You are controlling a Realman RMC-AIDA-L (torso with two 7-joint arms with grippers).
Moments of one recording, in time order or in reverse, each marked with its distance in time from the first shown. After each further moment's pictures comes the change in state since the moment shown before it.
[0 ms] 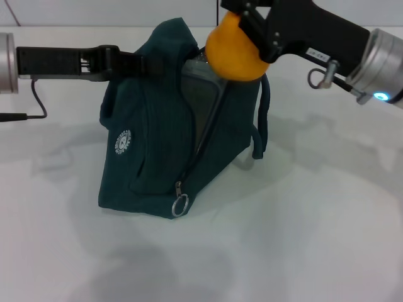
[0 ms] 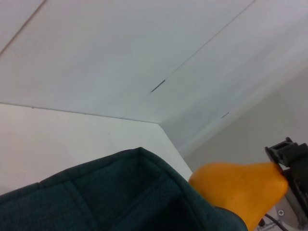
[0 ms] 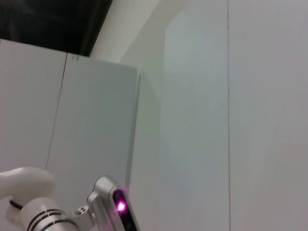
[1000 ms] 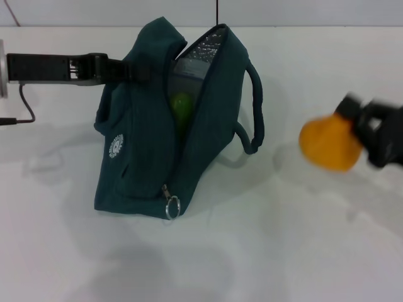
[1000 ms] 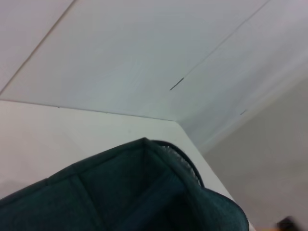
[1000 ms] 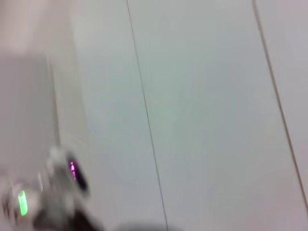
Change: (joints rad) left arm 0.014 0.013 -0.011 0.000 0.036 -0.017 0.029; right arm -0.343 -0.027 0.075 0.182 -0.015 -0.239 -0.043
